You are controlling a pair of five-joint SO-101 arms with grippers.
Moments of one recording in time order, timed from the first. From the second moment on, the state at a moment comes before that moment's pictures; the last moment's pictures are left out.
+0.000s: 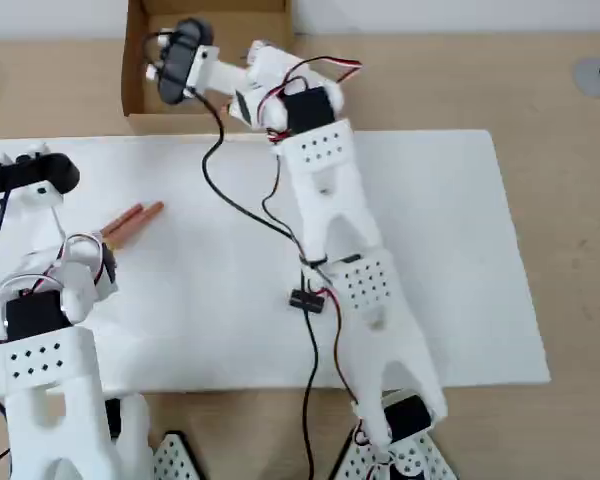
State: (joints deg) left arm -18.8 -54.7 54.9 59.5 -7.3; right arm -26.5 60.5 -92.4 81.0 41.9
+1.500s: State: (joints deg) left arm -19.6 -22.9 35.9 64.0 25.9; right arm -24.2 -11.0 7.1 101.0 44.7
